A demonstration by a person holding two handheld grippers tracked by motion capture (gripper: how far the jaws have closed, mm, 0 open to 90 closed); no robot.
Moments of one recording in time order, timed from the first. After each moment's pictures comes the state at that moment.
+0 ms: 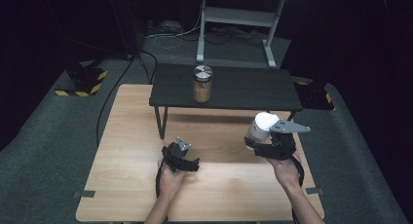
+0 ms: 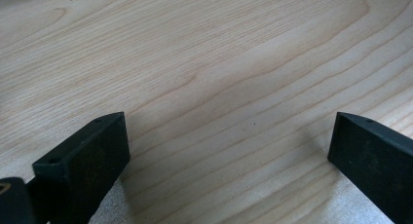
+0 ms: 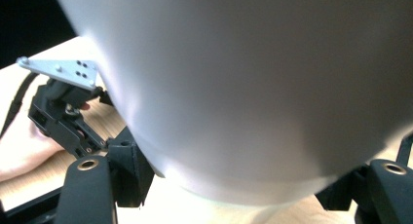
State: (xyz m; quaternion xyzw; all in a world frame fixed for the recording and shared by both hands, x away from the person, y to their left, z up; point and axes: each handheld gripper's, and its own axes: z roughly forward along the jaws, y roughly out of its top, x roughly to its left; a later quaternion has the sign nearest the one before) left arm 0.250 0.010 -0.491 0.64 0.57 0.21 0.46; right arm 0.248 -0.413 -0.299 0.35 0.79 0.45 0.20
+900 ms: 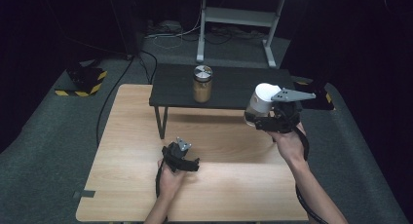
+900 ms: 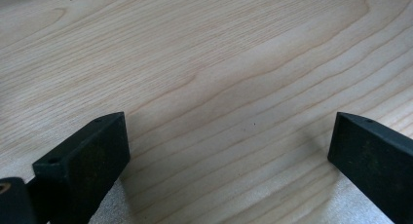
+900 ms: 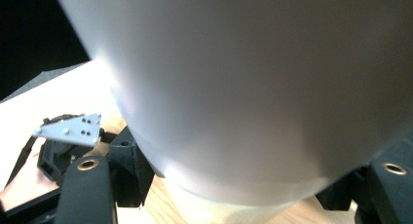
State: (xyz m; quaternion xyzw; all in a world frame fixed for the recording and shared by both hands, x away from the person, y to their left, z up) left arm 0.249 0.008 -0.493 0.64 0.58 0.21 0.47; right arm 0.284 -0.400 -0.228 0.33 0.80 0.46 0.21
